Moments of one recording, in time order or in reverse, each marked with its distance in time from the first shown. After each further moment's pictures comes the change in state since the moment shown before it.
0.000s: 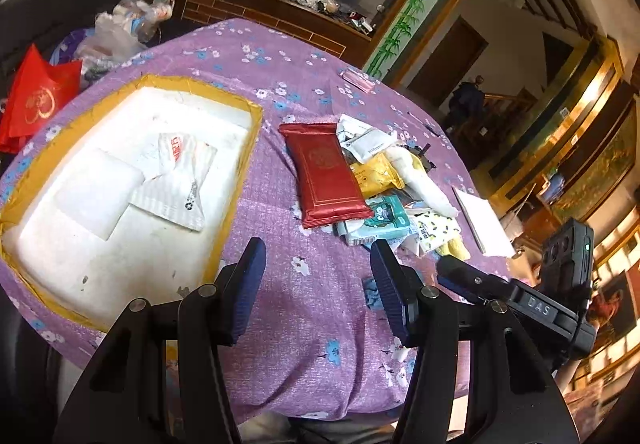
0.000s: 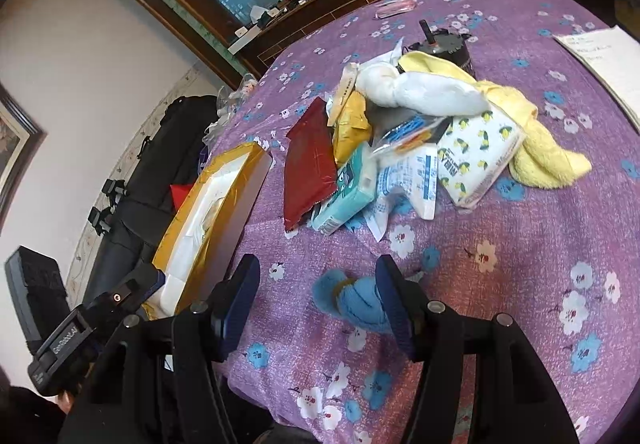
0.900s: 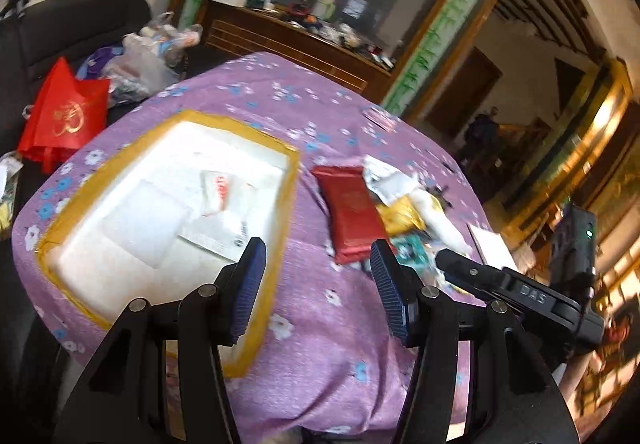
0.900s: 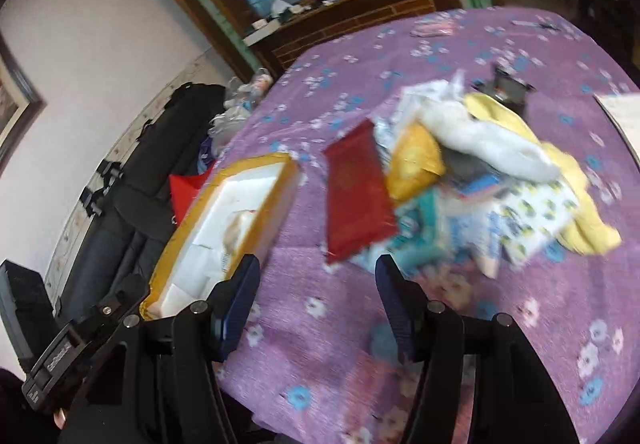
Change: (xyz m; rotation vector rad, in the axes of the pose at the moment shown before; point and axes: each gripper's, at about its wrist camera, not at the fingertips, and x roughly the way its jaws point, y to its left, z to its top) left arm -0.032 0.008 0.014 0.003 -0.118 0.059; right arm 0.021 0.048 0.023 -0.126 -0.013 -0.076
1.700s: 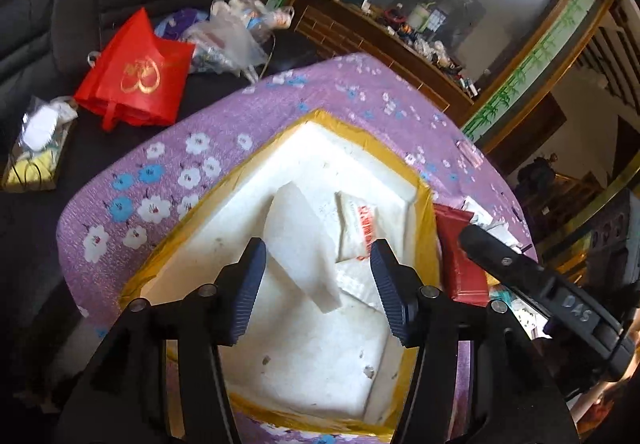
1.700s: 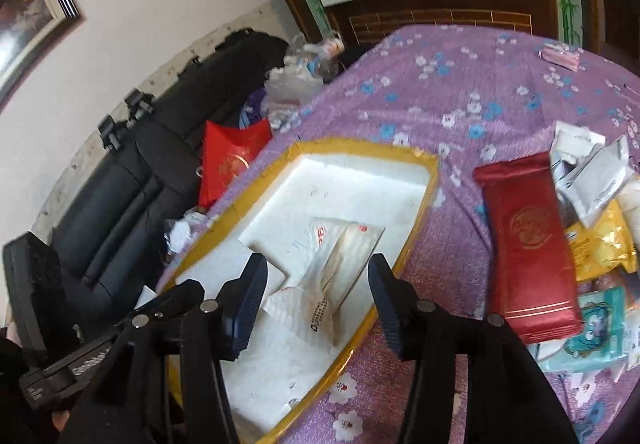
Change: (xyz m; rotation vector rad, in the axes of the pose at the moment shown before) left arm 0.006 0.120 0.027 -0.234 -0.007 0.183; right arm 0.094 0.132 0.018 -0.251 0.089 0.092
